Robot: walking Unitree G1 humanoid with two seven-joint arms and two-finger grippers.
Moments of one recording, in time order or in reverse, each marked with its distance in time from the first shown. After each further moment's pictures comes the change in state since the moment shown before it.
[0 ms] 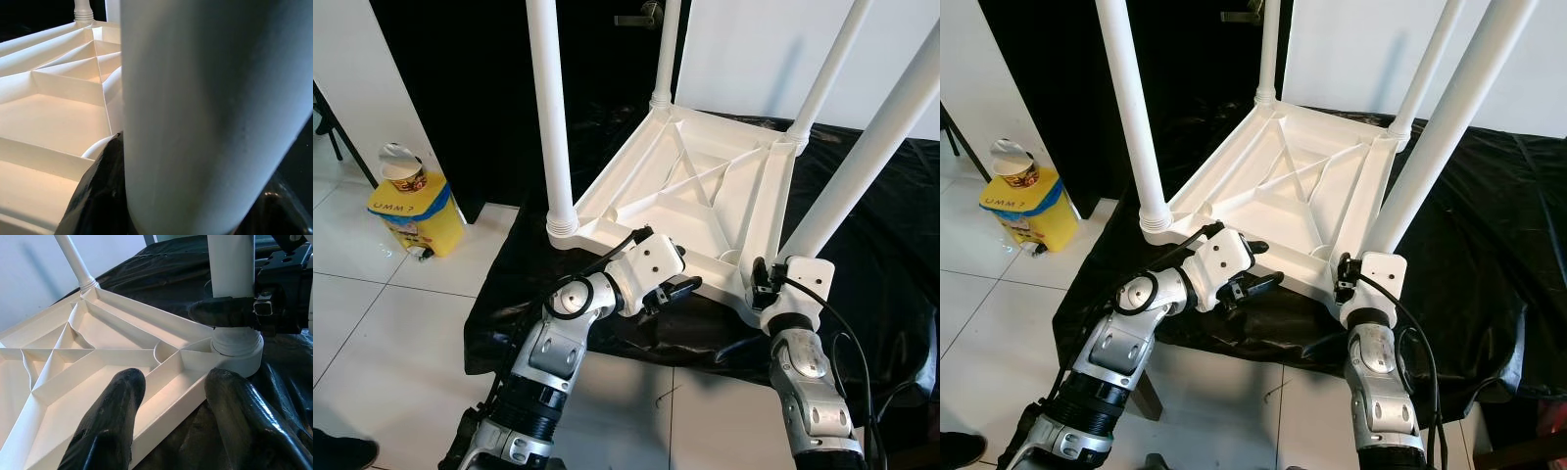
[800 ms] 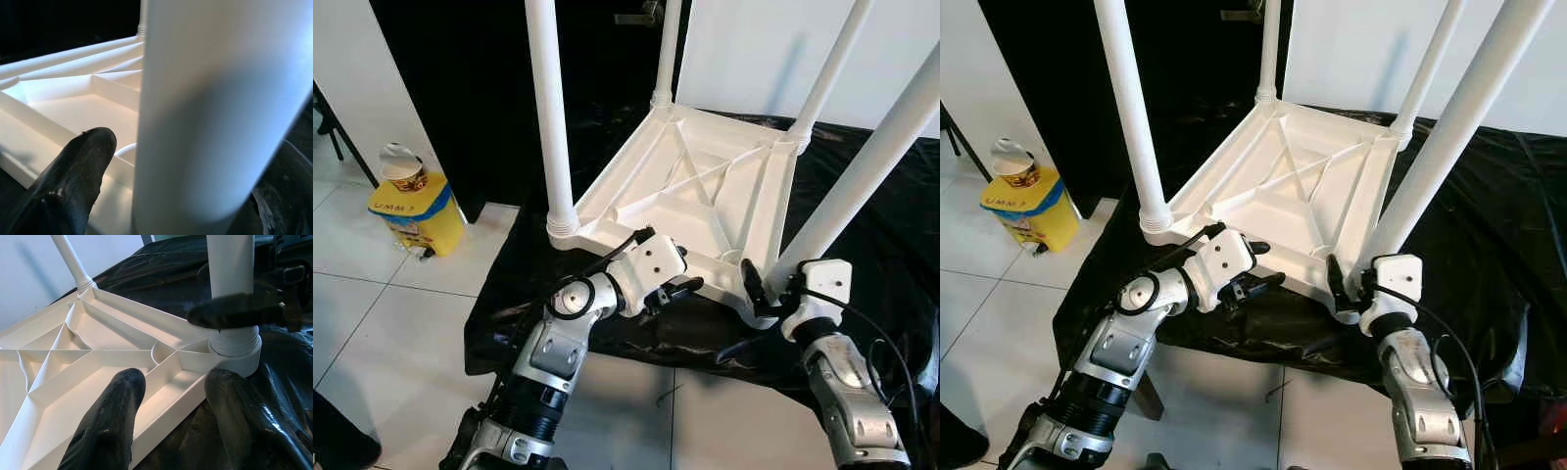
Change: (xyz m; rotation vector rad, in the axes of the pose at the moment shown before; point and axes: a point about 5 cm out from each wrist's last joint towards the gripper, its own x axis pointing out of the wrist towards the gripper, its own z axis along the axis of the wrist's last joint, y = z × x) left arm 0.002 -0.002 0.001 0.002 -0.003 -0.009; right arm -0.002 -0.024 0.009 -0.059 -0.063 0.375
